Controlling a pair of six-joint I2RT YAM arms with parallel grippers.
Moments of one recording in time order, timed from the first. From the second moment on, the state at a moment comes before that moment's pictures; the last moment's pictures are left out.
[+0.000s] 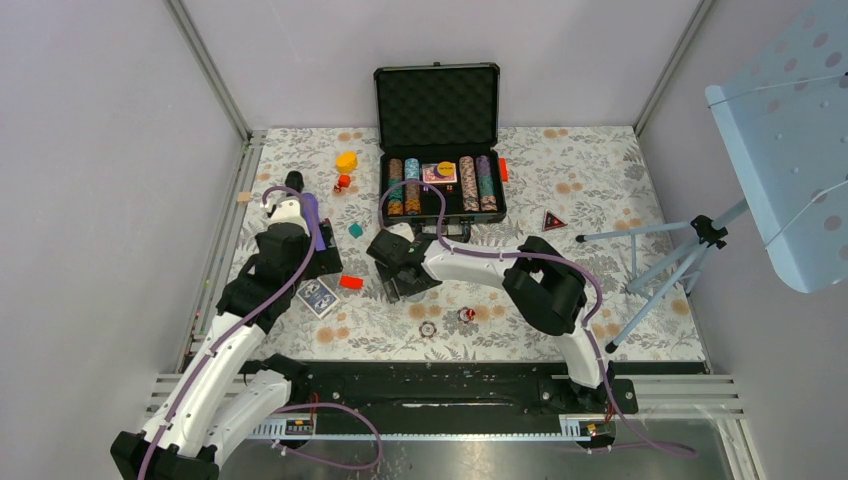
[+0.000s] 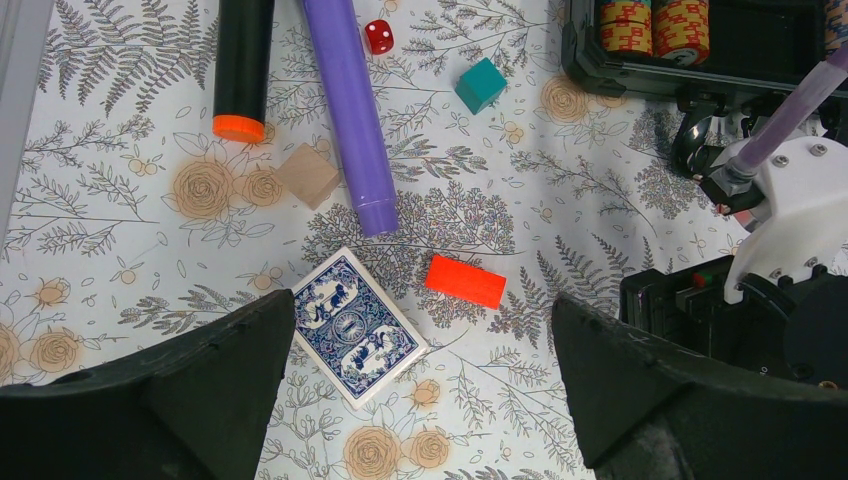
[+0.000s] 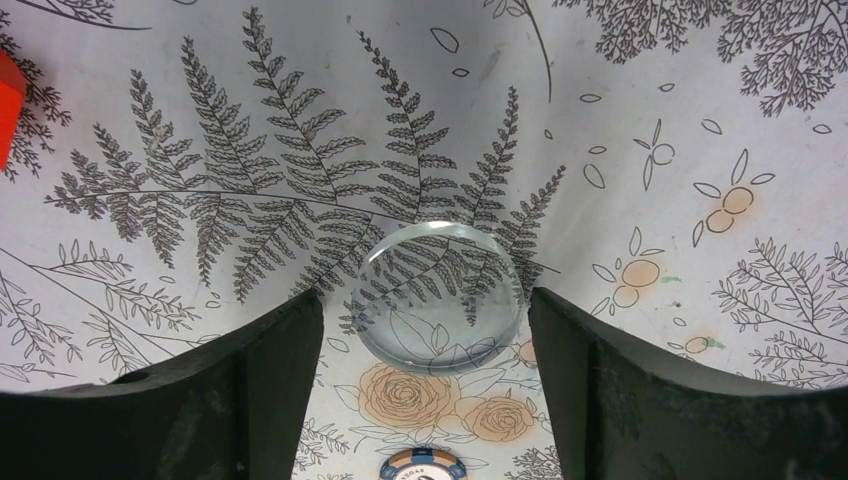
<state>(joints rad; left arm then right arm) -0.34 0.76 0.76 -0.63 -0.29 -0.37 1.04 2.11 1.53 -0.67 0.25 0.60</state>
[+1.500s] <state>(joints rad) -0.34 0.76 0.76 -0.63 -0.29 -0.37 0.79 2.02 1.78 -0.84 0.24 0.48</state>
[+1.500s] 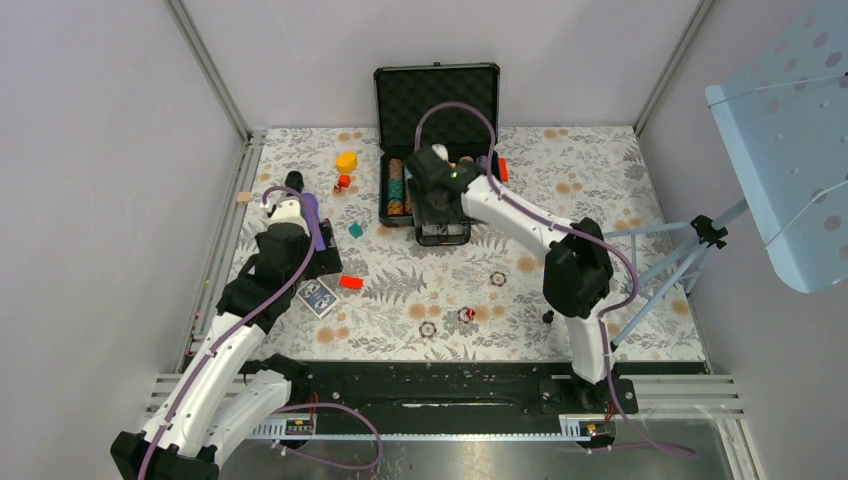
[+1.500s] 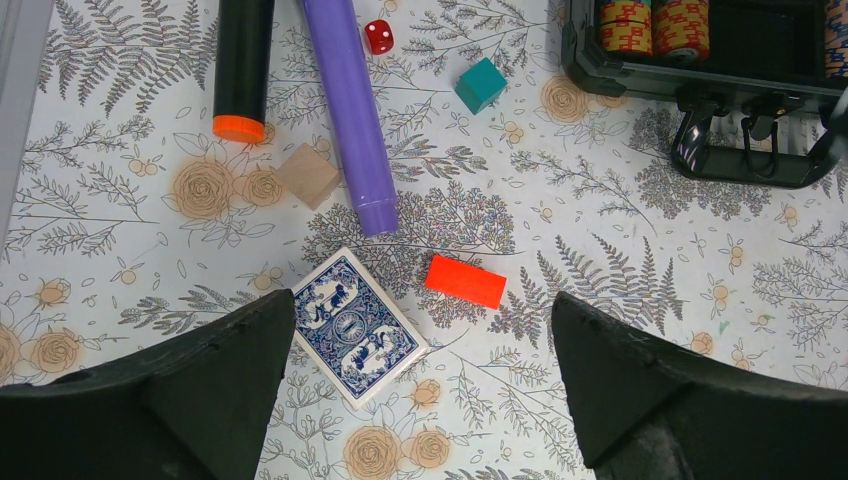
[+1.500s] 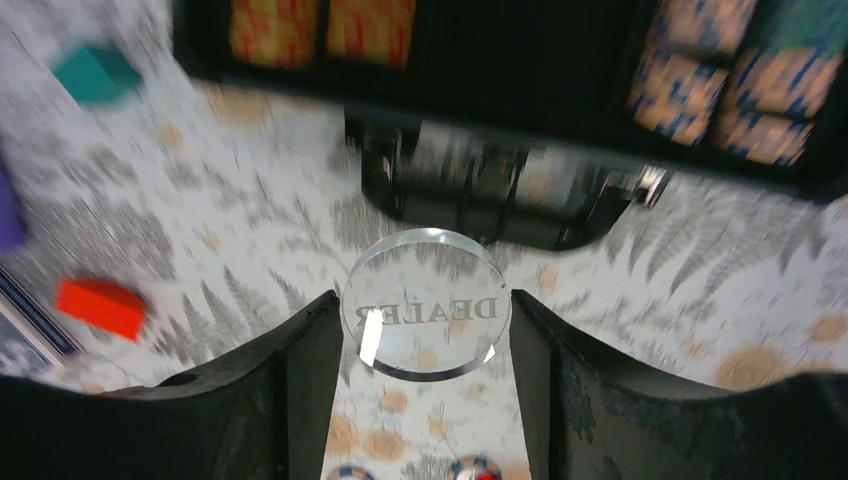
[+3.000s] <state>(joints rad) -0.34 0.78 0.76 -0.63 -0.28 -0.37 0.53 2.62 2.54 -0.62 0.23 0.46</state>
